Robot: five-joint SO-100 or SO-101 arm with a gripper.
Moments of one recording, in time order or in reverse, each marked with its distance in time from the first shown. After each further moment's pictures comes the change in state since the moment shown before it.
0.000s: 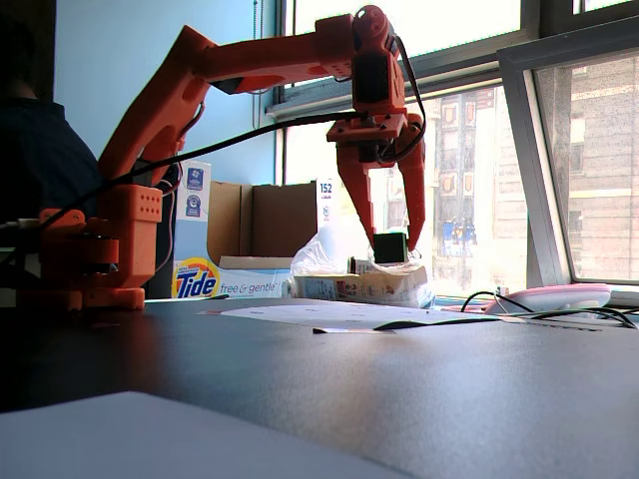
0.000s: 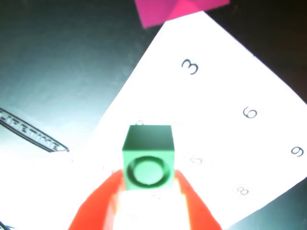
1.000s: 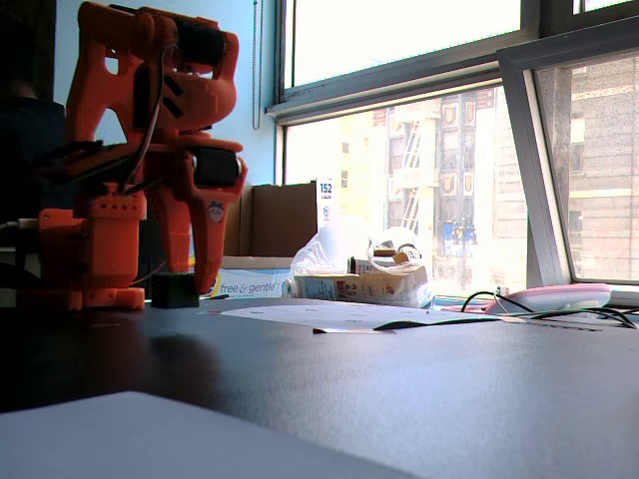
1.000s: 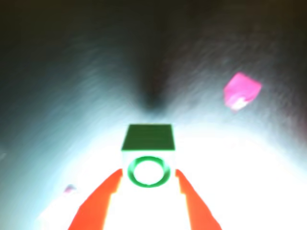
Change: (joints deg) arm 35.2 33.3 57.7 -20.0 -3.9
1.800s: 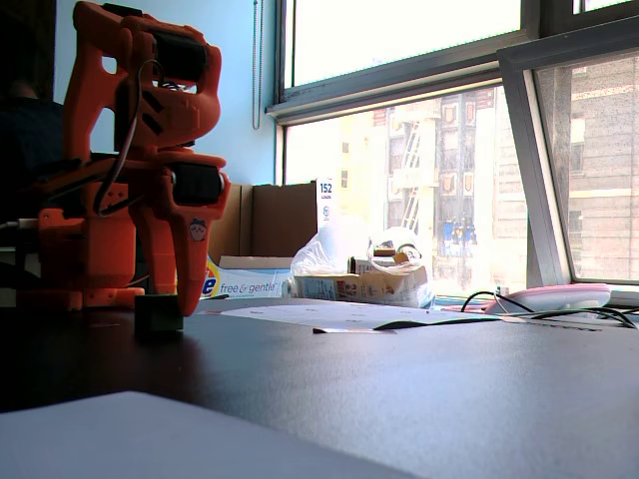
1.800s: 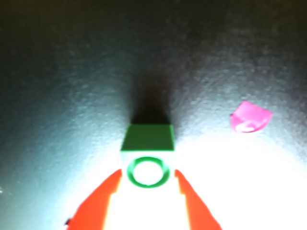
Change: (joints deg) arm 5.4 -0.7 9.8 -11.7 -0.4
